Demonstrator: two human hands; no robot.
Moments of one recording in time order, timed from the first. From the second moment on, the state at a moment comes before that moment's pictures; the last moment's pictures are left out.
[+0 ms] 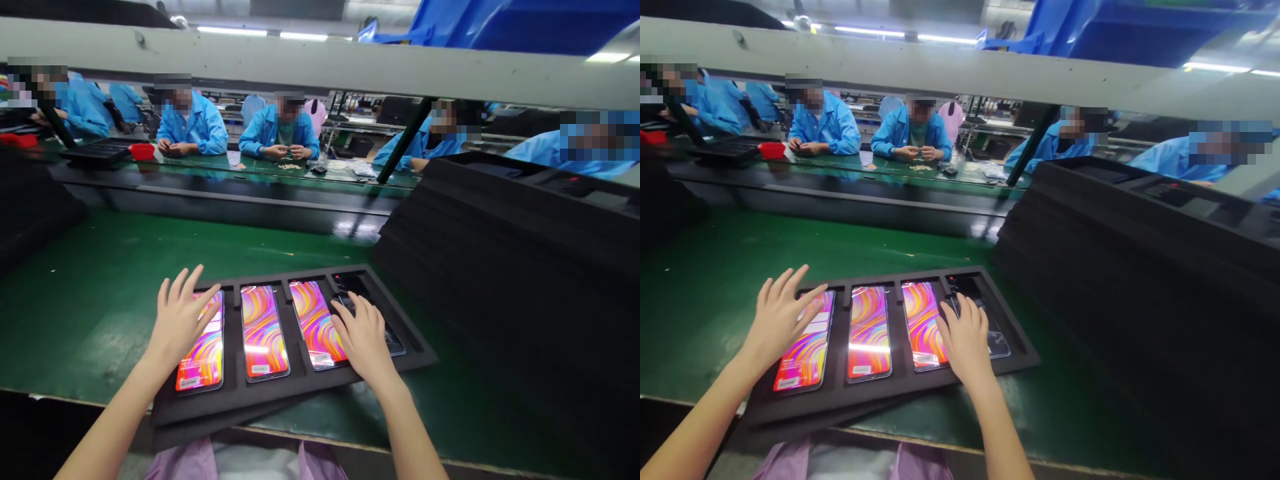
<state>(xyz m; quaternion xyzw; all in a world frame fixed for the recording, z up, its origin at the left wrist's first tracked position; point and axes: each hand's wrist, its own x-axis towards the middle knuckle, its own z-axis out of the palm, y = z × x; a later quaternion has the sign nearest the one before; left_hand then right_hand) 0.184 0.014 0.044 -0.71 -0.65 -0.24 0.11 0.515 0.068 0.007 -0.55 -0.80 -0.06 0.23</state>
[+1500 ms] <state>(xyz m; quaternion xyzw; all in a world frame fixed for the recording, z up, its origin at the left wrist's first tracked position) 0.202 -0.085 -0.005 -0.38 -0.65 -0.52 -0.40 0.464 0.022 0.004 -0.34 -0.88 0.11 0.30</state>
